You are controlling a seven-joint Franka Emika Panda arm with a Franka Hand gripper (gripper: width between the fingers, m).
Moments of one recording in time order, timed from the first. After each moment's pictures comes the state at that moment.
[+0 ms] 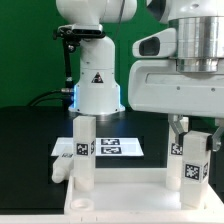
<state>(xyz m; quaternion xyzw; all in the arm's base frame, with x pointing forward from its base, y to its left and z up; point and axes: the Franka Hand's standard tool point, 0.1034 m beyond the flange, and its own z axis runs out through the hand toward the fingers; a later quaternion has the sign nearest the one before) 0.641 0.110 0.117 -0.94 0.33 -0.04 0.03</state>
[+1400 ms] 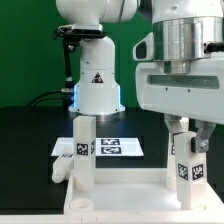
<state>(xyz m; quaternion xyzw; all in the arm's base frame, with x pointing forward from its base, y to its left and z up) 0.641 0.099 0.116 -0.84 0.54 -0.03 0.06</state>
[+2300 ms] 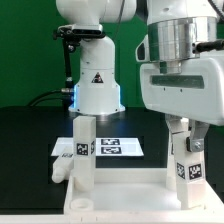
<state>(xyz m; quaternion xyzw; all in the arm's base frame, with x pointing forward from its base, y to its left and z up) 0.637 0.097 0.116 -0.79 0.61 -0.02 0.08</state>
